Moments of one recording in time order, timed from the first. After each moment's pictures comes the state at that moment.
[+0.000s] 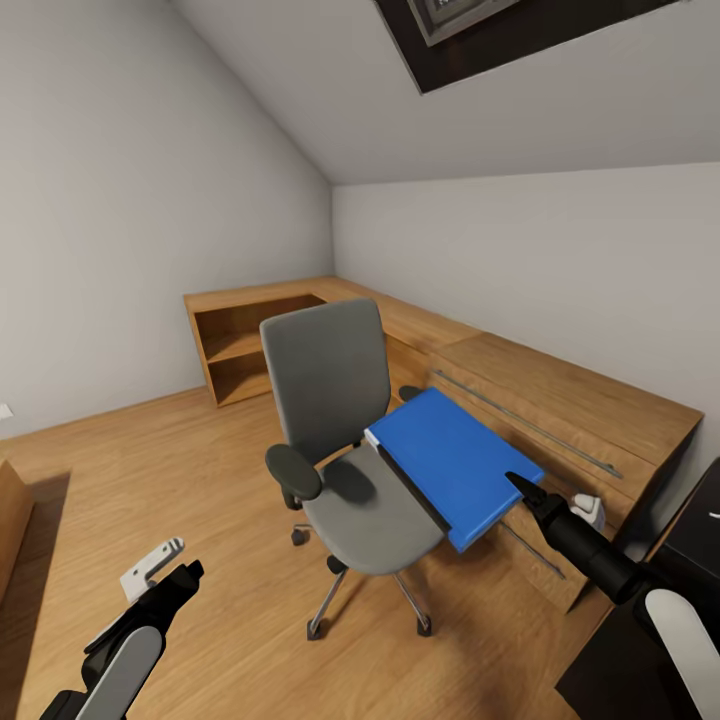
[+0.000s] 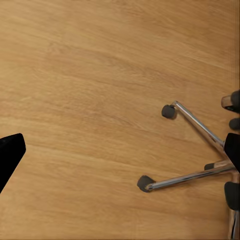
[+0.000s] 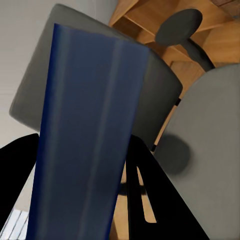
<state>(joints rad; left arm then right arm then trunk) -0.12 0.19 -0.16 -1.58 0.96 0.29 0.89 -0.19 -0.19 -0.22 -1.57 -1.19 0.61 0.12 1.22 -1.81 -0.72</state>
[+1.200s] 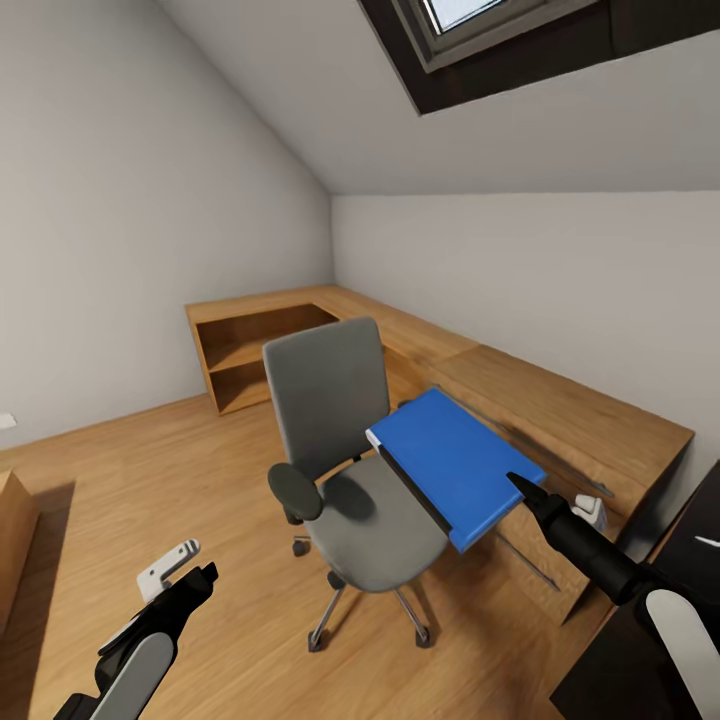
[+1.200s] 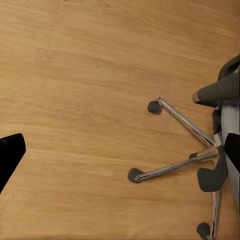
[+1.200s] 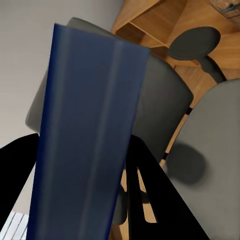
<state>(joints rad) -0.12 0.20 -0.23 -1.59 0.96 0.30 0.89 -0.19 -0.19 -0.22 -1.57 -1.18 0.60 0.12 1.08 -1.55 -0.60</state>
